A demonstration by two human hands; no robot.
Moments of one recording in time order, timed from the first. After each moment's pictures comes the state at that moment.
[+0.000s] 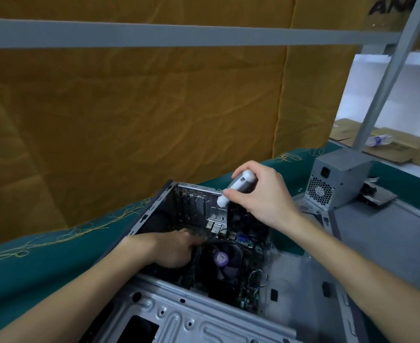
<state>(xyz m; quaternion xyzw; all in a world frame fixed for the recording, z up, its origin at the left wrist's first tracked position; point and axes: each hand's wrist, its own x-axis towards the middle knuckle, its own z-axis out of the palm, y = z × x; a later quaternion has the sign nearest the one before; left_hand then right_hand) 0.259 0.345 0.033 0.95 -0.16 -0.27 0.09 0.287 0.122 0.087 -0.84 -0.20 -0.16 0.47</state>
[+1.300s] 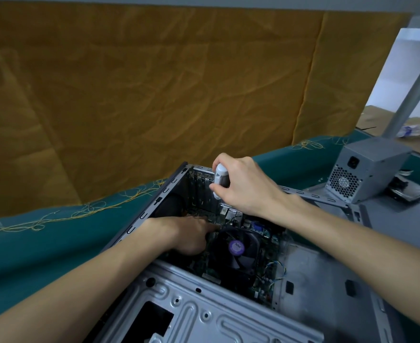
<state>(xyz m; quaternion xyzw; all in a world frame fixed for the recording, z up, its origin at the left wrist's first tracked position) 0.251 0.333 0.049 0.95 -0.12 -0.30 0.04 0.309 0.181 0.074 -0.89 -0.34 -0.15 0.27</state>
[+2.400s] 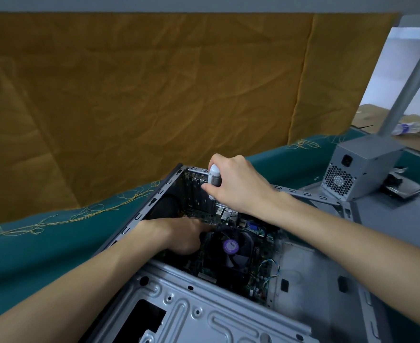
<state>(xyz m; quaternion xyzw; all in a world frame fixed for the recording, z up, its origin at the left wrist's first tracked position) 0.248 0.333 0.051 0.95 -0.10 -0.29 0.07 0.307 0.183 0.079 -0.91 -0.31 -0.14 0.24</state>
